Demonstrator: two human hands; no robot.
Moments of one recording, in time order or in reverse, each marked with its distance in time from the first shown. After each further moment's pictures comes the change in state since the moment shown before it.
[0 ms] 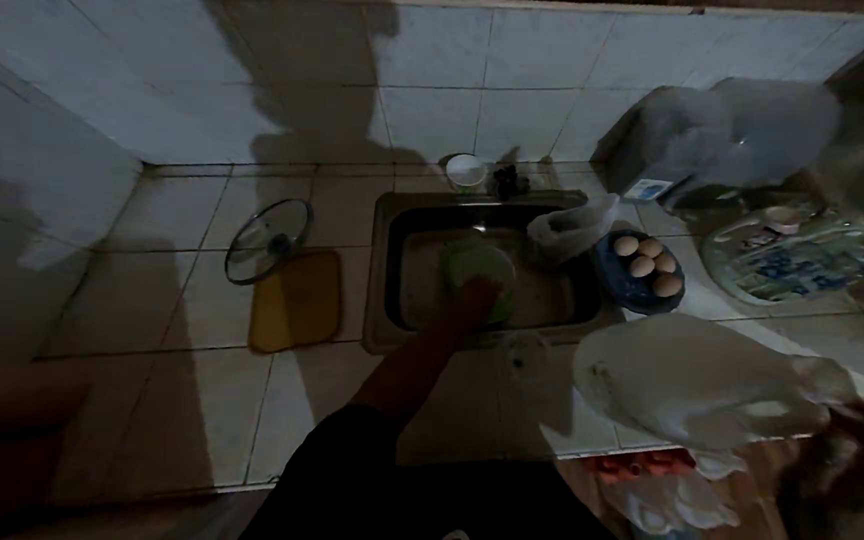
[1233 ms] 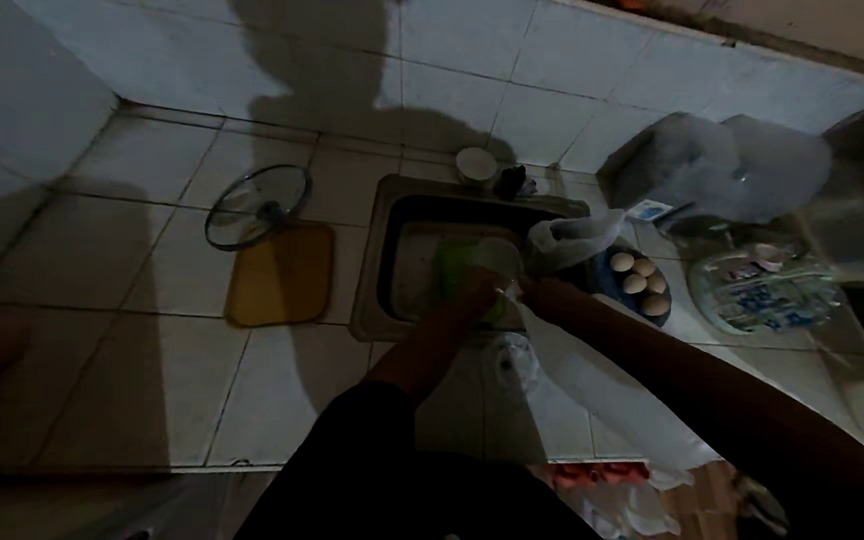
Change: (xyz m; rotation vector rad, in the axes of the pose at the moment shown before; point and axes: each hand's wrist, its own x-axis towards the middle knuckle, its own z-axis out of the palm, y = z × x) left_hand 0.016 0.001 0.003 -0.323 0.085 -0.128; right_hand 0.126 -0.153 0.200 -0.393 -1.592 -0.226
